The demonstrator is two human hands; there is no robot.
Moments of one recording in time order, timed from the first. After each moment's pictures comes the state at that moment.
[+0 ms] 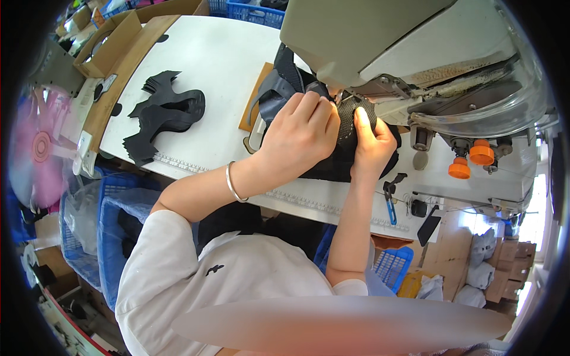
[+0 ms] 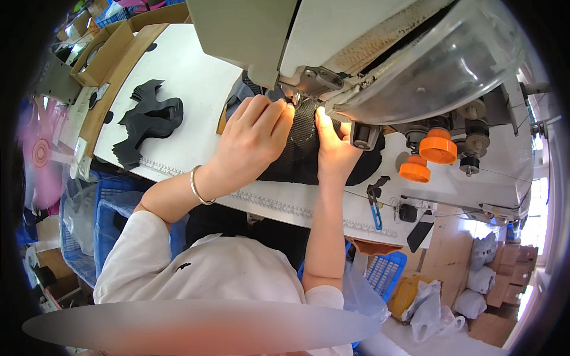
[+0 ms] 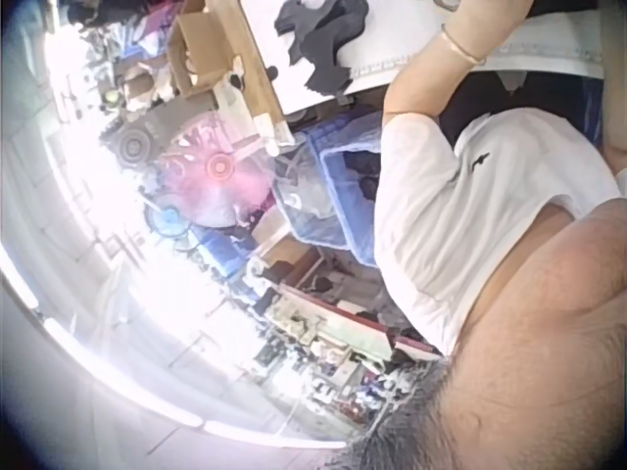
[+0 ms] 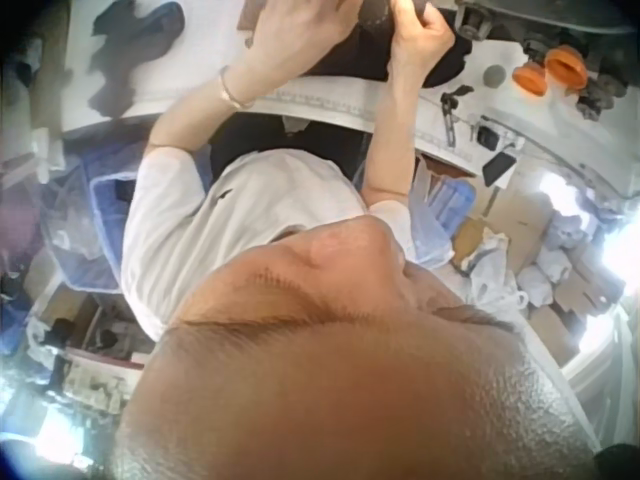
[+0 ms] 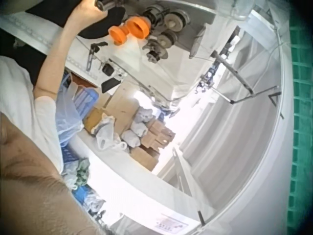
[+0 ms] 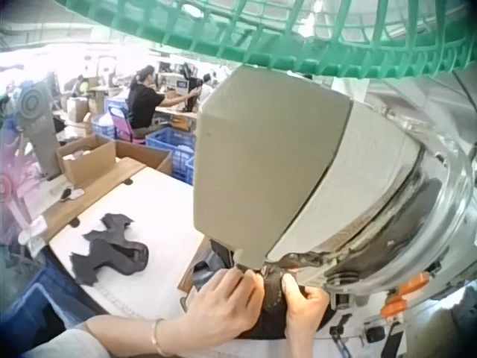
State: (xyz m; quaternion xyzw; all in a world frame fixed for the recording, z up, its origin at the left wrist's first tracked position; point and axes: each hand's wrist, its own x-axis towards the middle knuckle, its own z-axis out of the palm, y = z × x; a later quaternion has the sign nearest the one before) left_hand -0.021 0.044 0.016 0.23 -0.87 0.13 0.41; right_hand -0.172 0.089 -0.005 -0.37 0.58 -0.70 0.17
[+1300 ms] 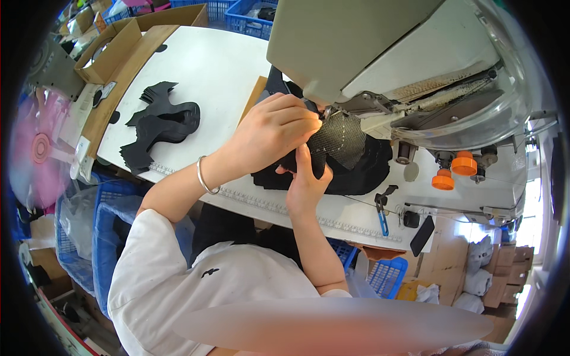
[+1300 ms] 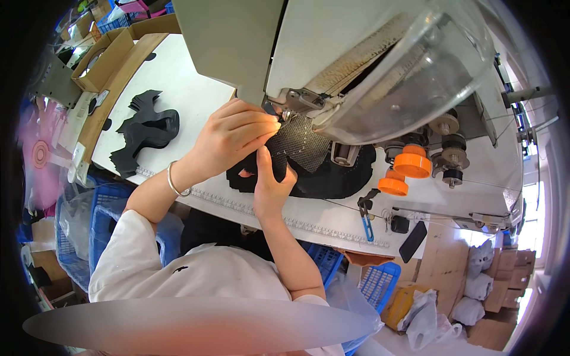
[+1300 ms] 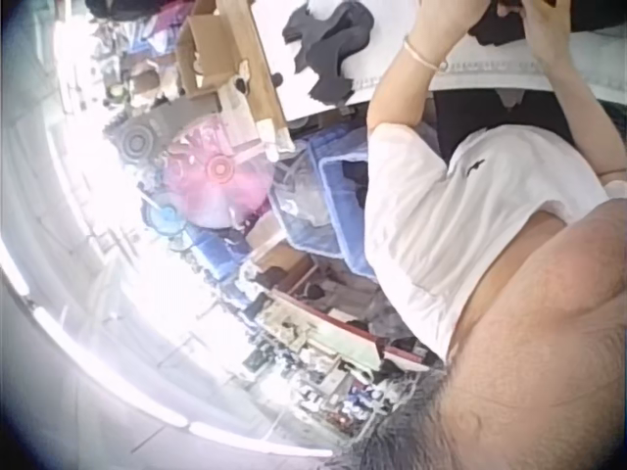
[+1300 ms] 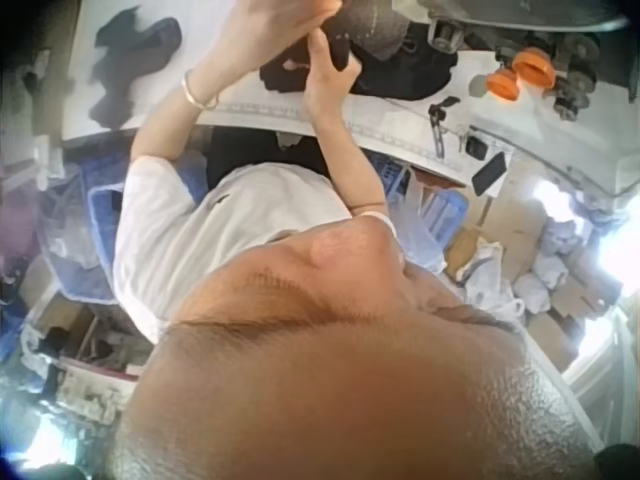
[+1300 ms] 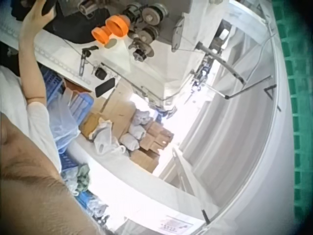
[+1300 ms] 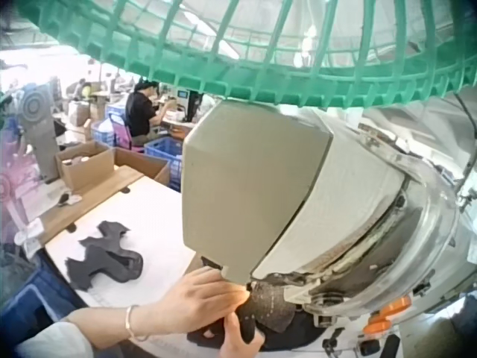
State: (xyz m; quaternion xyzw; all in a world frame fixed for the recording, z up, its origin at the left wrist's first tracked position) left_hand -0.001 0.004 0.017 0.08 -0.87 -0.05 0.49; right_hand -0.087 0.106 -0.032 -0.25 0.49 -0.74 0.38
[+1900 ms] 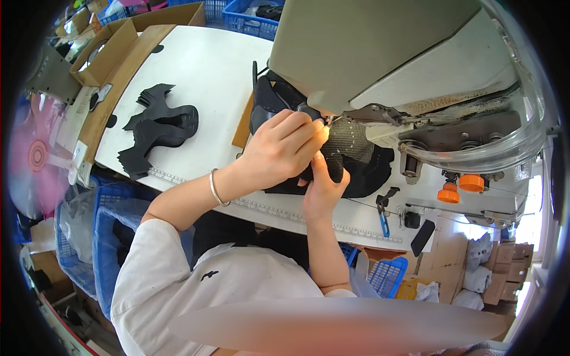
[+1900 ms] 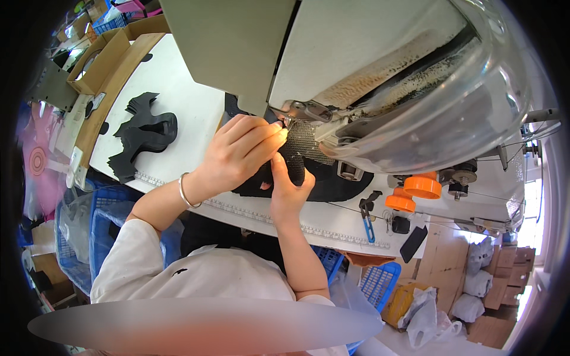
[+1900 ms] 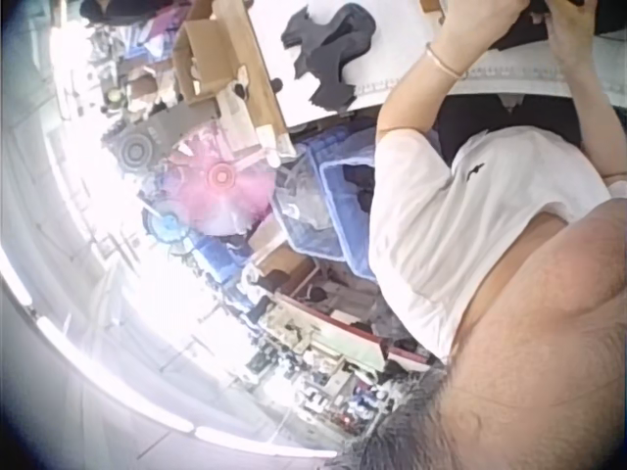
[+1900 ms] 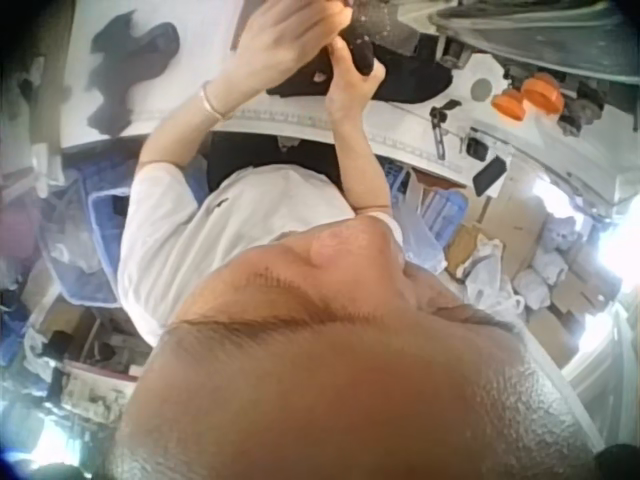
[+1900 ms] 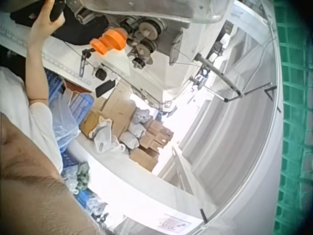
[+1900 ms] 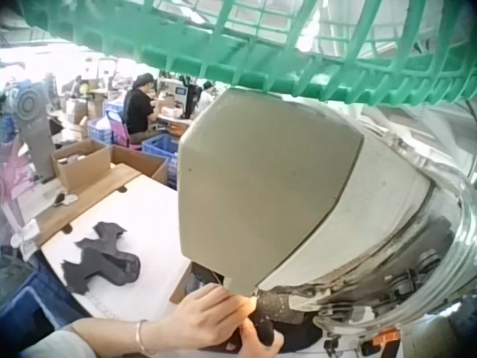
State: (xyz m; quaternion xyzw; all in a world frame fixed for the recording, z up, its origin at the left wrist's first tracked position) left_hand -0.009 0.017 0.008 0.10 -0.86 0.05 0.49; right_hand -0.110 0.108 -0.024 -0.27 0.50 -0.74 0.36
